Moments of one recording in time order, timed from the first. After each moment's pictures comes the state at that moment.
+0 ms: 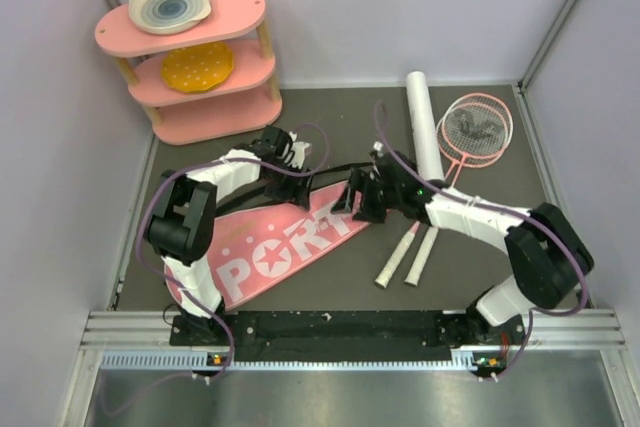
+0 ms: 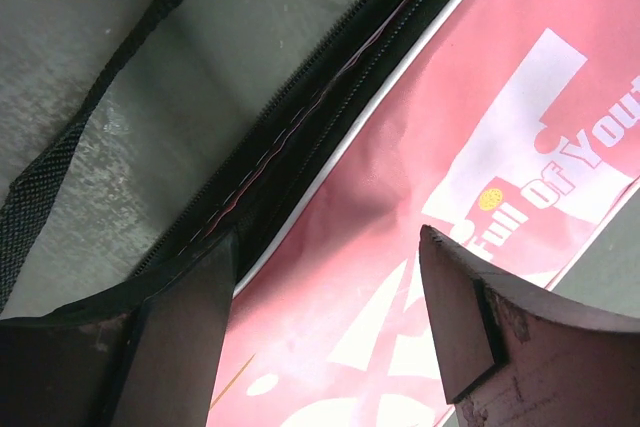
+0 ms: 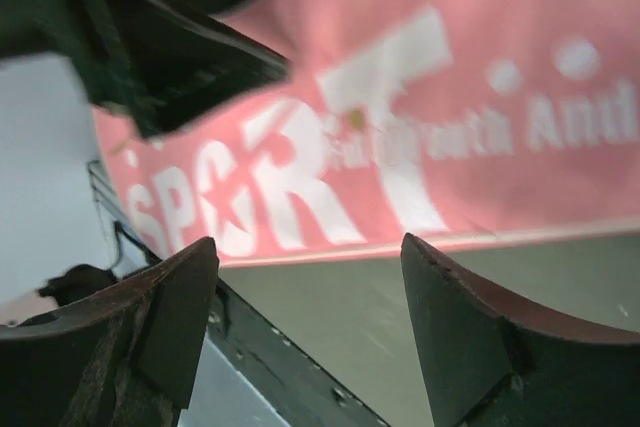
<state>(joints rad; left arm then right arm) -0.38 1.82 1.19 -0.55 0.32 -0.01 0.67 1.56 0.97 -0.14 -0.31 0.85</state>
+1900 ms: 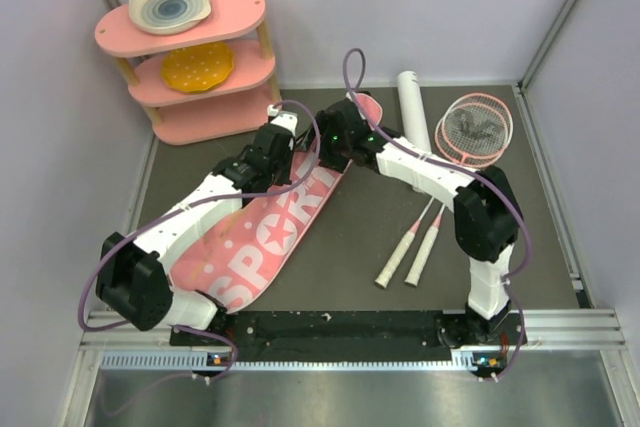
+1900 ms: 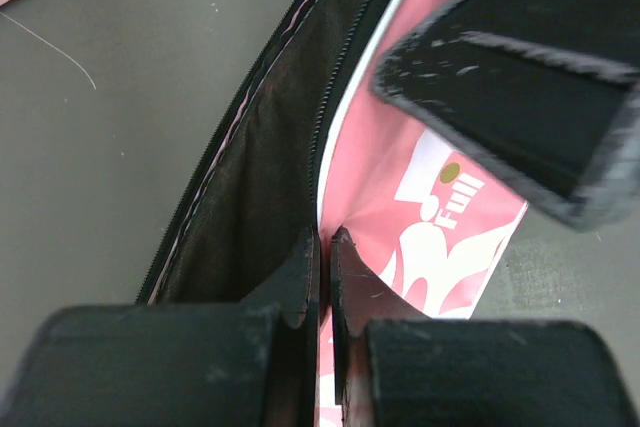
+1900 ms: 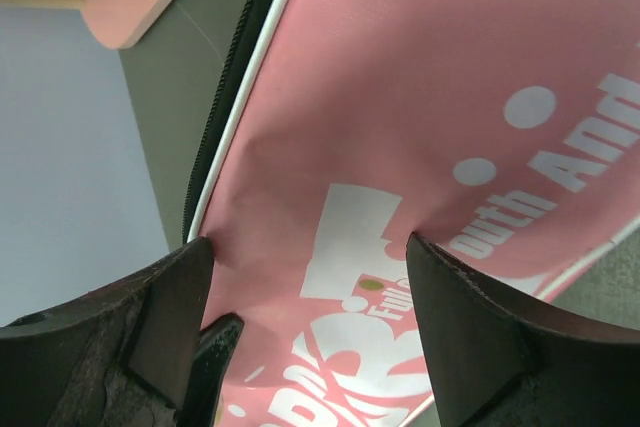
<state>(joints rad) -0.56 1.39 1.12 -0.47 -0.30 -0.20 0.73 1.90 1.57 -0.32 0.01 1.08</state>
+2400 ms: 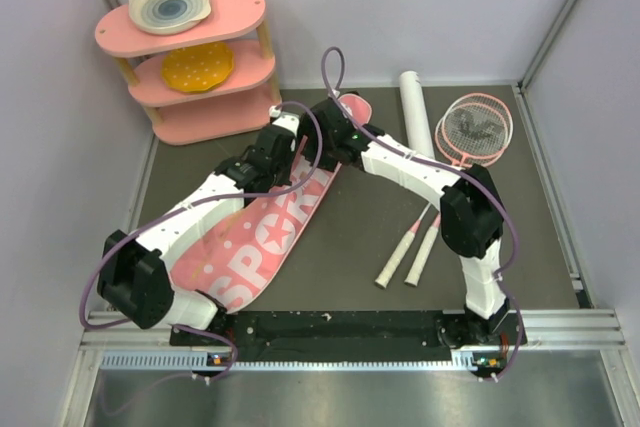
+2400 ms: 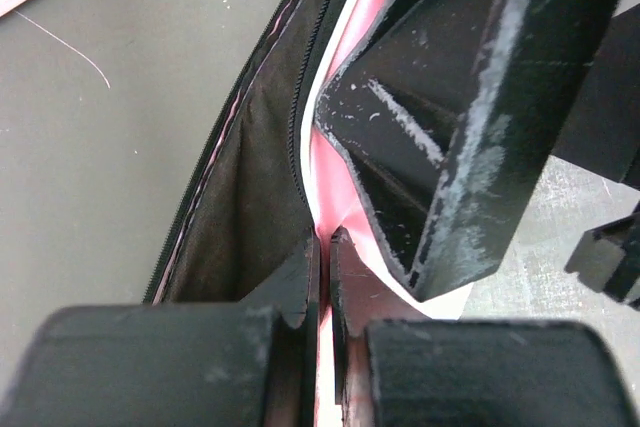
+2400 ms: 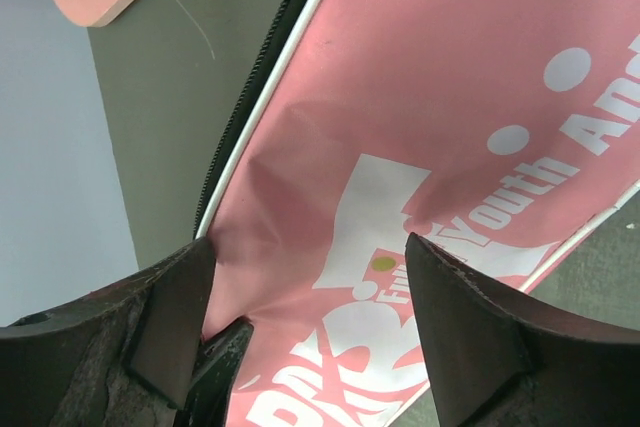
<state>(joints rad) -0.57 1.40 1.12 -0.47 -0.33 -0.18 0.79 2.01 1.73 -0.43 0.07 1.01</state>
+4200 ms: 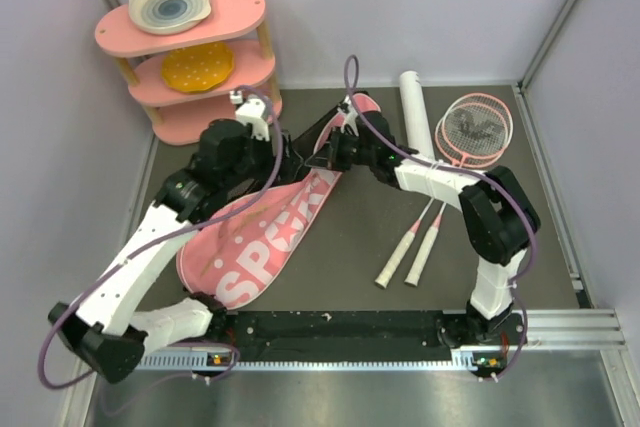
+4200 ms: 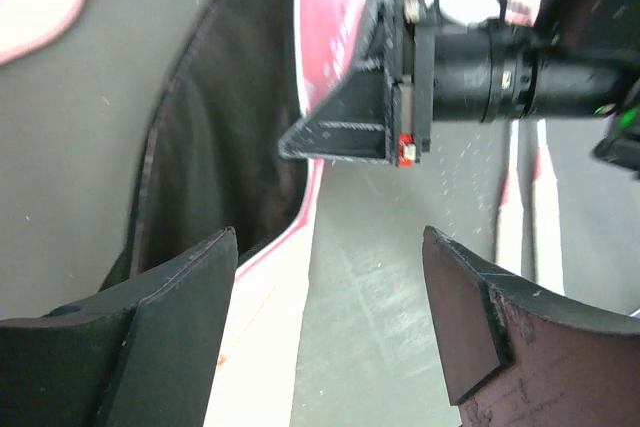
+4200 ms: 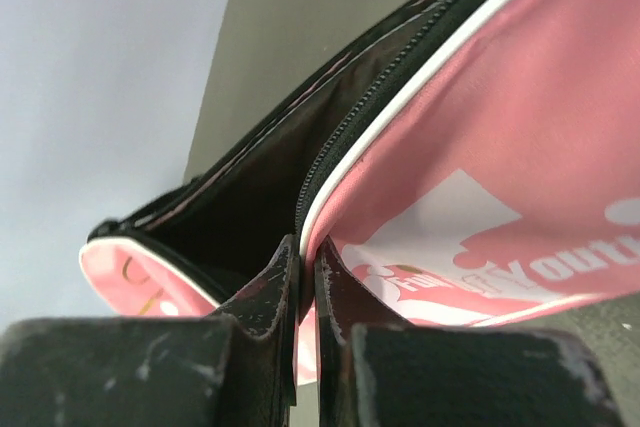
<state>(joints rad) -0.56 1.13 1.19 -0.55 -0.01 -0.27 0.66 1.87 1.32 0.13 -0.38 0.78</state>
